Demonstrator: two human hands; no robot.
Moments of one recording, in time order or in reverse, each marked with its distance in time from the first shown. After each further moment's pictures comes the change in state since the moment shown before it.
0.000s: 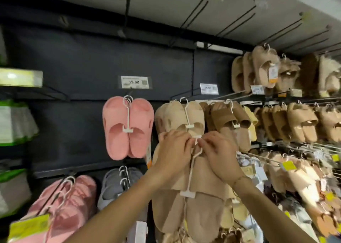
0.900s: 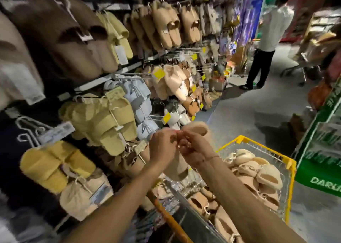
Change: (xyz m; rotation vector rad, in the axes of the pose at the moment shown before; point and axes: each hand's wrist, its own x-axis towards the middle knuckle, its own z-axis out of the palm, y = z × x) left_hand -0.137 0.236 0.343 -0.540 -0.558 -0.055; right_hand -0.250 0.202 -0.161 1.254 0.646 1.483
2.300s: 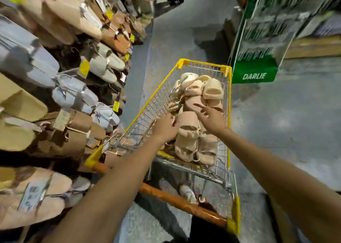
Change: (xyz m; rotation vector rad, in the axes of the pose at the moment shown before) left_hand -0.091 0.015 0.261 0.048 -0.877 -0.019; right_hand -0.031 -0.011 -0.332 -1.366 0.840 -0.269
